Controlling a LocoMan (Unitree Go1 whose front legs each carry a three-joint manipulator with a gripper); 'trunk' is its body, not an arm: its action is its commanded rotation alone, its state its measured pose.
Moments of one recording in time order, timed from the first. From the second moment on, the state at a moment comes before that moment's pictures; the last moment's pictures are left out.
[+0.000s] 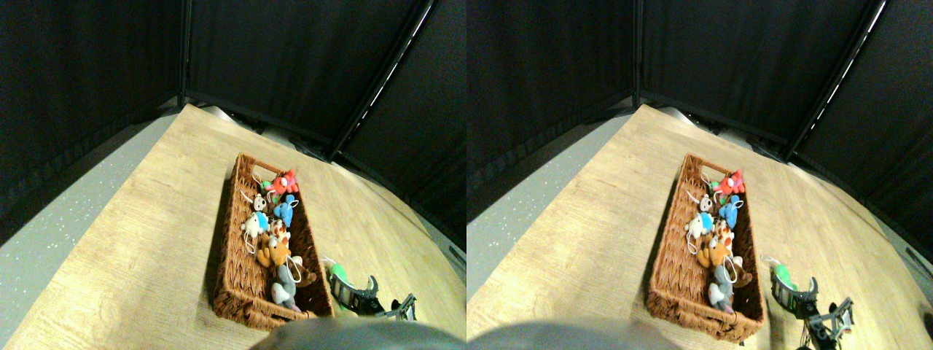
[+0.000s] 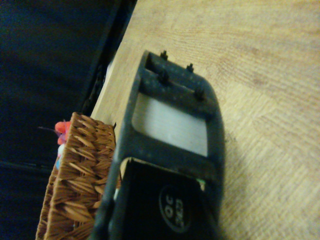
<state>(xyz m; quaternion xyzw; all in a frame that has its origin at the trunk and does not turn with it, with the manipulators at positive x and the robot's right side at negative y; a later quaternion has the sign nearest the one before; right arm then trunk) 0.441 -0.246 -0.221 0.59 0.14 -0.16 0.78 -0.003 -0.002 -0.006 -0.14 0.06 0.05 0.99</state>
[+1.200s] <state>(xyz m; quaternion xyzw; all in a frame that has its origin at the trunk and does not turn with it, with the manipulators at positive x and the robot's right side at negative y) 0.459 -0.258 -0.246 0.62 0.11 -0.19 0.75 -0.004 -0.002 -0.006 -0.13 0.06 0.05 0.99</state>
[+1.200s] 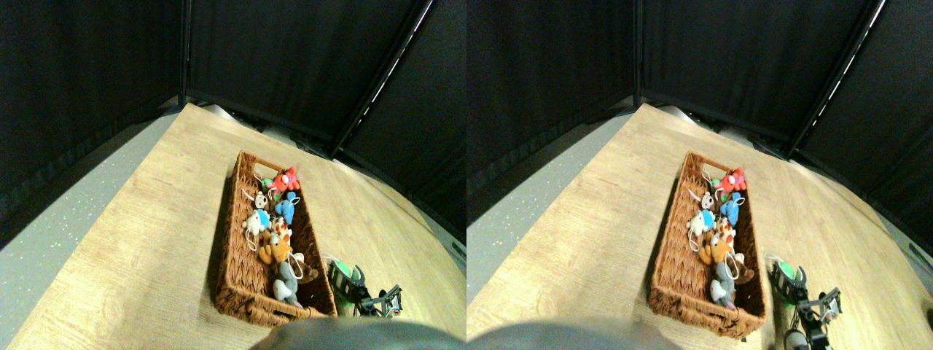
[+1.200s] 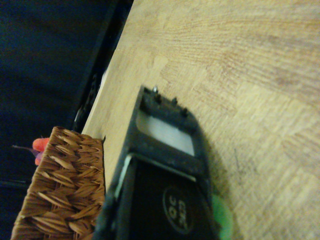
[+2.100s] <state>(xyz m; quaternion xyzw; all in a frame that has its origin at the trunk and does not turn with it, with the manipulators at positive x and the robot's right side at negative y) 0.470 -0.231 -0.185 0.54 0.04 -0.10 0.84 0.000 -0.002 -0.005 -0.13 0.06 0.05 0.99</state>
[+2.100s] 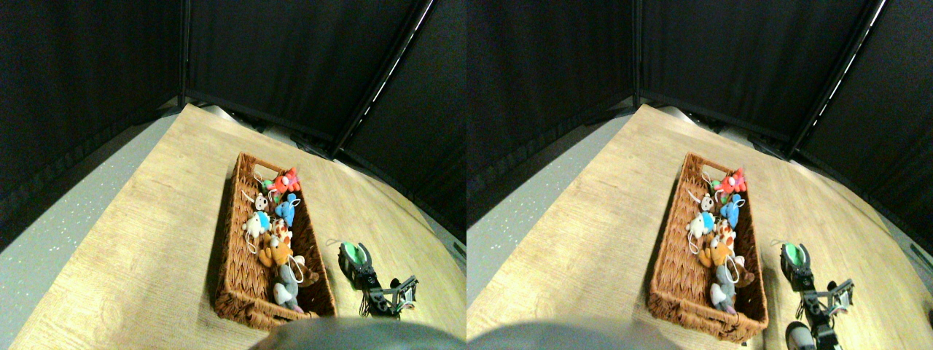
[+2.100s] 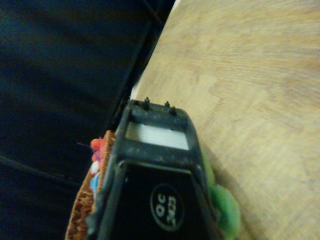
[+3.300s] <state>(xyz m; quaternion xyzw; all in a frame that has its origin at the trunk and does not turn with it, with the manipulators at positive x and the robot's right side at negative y) 0.514 -0.102 -0.099 0.50 0.10 0.06 0.86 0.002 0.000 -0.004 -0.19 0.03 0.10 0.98</state>
